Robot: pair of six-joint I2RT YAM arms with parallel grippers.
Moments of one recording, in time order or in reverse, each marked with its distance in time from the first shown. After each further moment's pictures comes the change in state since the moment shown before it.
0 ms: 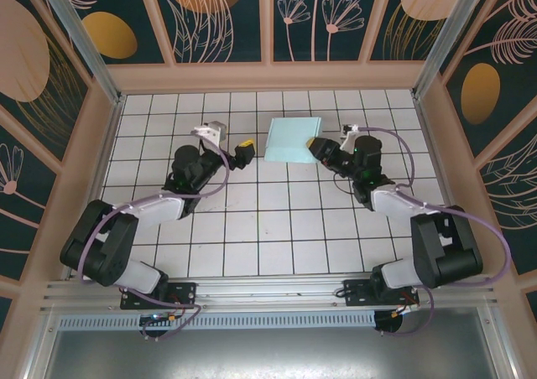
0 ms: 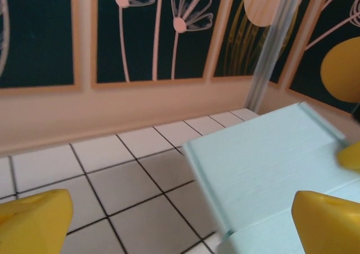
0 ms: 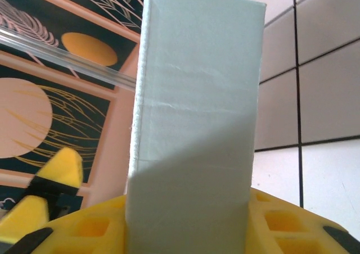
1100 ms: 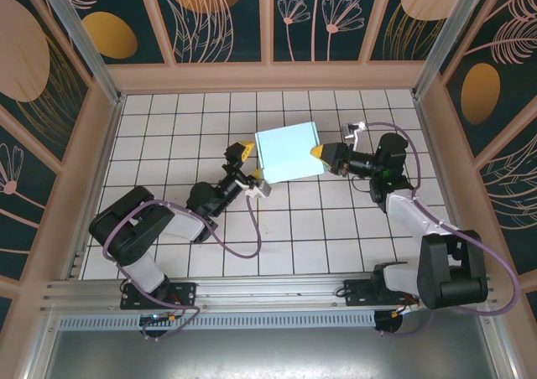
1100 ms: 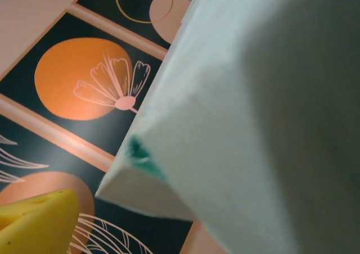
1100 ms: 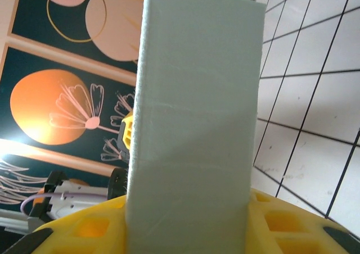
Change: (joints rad) left arm -0.271 0.196 -0.138 0.571 -0.124 1.303; right arm -0.135 -0.121 -0.002 0.025 -0.644 0.166
